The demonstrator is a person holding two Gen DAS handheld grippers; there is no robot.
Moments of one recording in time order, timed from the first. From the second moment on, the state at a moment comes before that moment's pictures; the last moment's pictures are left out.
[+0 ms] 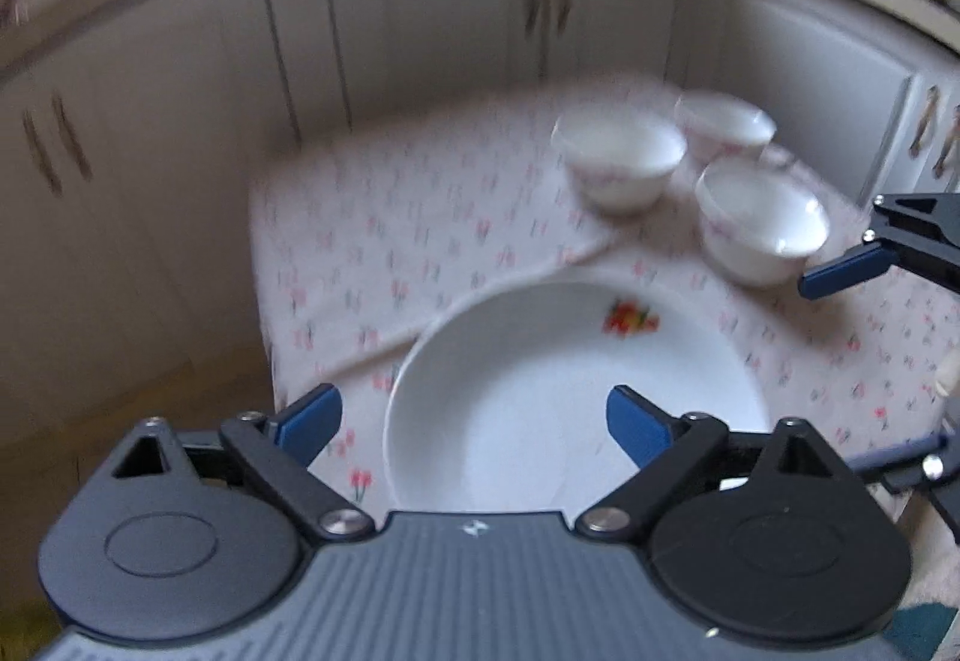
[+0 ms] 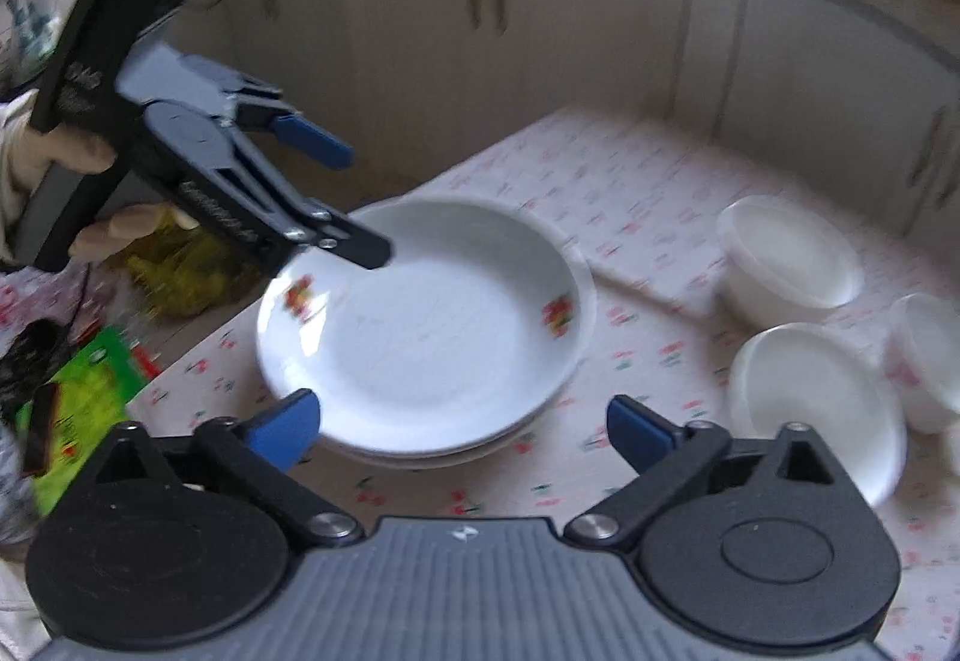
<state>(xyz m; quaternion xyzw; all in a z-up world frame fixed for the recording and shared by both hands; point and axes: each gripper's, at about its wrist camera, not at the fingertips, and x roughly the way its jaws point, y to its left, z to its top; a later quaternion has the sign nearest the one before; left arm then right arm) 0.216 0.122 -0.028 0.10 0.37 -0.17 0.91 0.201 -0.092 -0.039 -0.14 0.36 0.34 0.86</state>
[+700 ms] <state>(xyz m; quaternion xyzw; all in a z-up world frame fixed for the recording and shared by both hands) 0.199 -0.038 -0.043 0.12 0.30 -0.25 0.91 0.230 -0.239 -0.031 -0.10 0.34 0.21 0.91</state>
